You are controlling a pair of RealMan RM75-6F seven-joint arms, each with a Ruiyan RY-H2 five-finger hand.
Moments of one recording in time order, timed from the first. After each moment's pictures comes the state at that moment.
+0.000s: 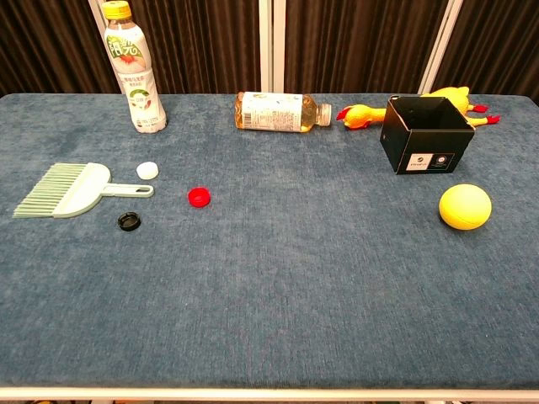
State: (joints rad) left arm -0.07 -1.19 -0.04 -1.57 1.51 1.52 0.19; right arm 0.08 -1.11 0.03 -1.57 -1.59 1.51 0.06
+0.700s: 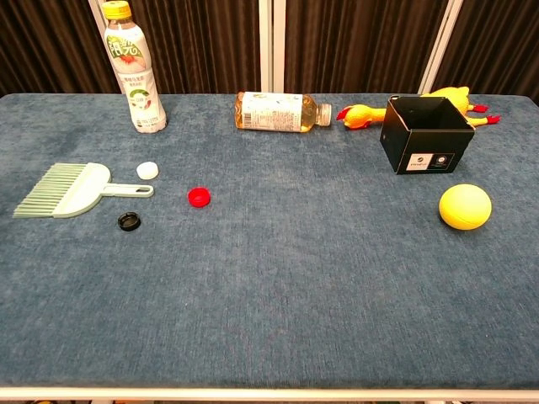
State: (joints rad) left arm -0.22 -1.14 -0.12 -1.61 1.53 1.40 -0.02; right arm 0.08 -1.07 0.06 -1.59 -1.61 1.56 0.07
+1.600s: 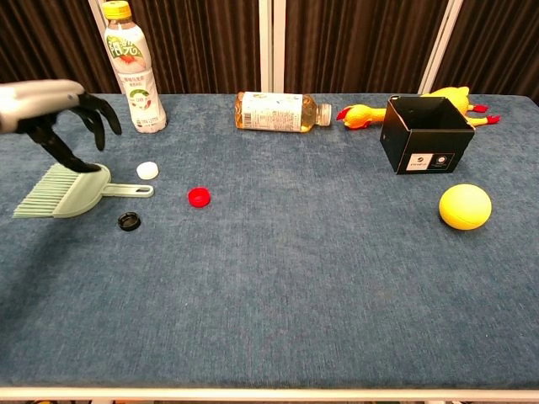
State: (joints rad) left arm -0.67 -1.47 -0.21 -1.46 0.91 0.89 0.40; right arm 0.09 -1.05 0.07 -1.60 -1.59 1.54 0.07
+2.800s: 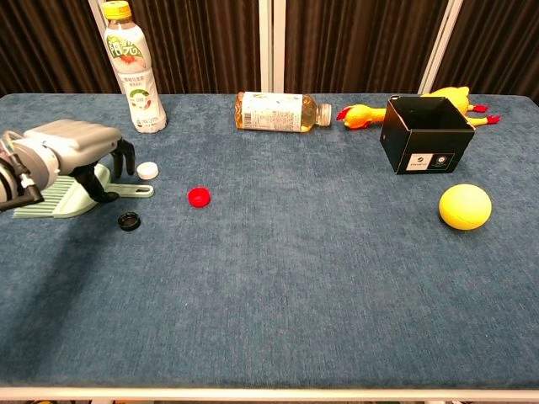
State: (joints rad) left arm -0.77 -1.71 -0.14 -1.28 0.70 1.00 0.74; right arm 0.09 -1.07 0.07 -1.56 -1.55 1.52 0.12
